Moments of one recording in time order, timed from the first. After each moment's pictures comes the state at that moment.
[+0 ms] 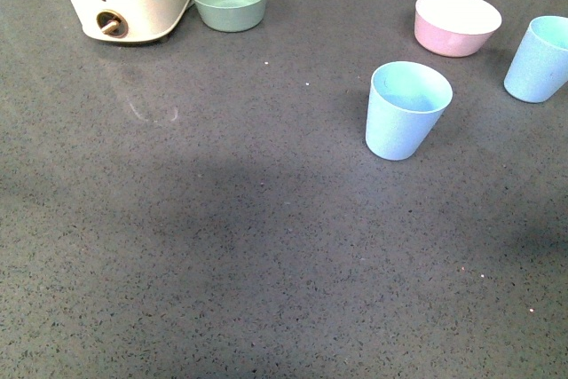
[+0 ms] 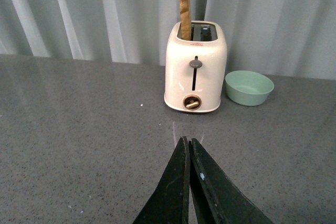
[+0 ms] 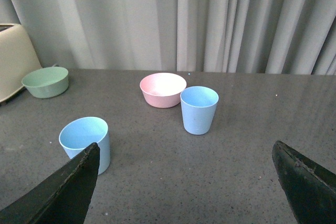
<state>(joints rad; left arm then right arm) 0.00 0.89 0.04 0.84 0.00 -0.01 0.00 0.00 0.02 0.00 0.00 0.00</state>
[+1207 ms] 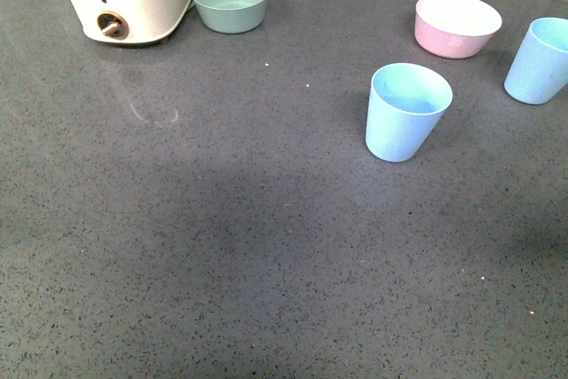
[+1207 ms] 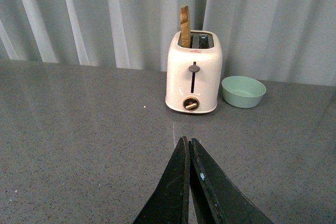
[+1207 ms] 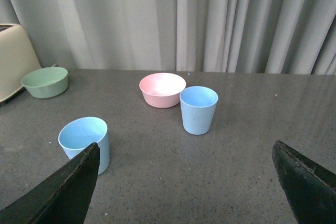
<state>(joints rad) 0.00 0.23 0.01 0.24 0.00 -0.01 0.00 0.00 0.02 0.00 0.00 0.00</state>
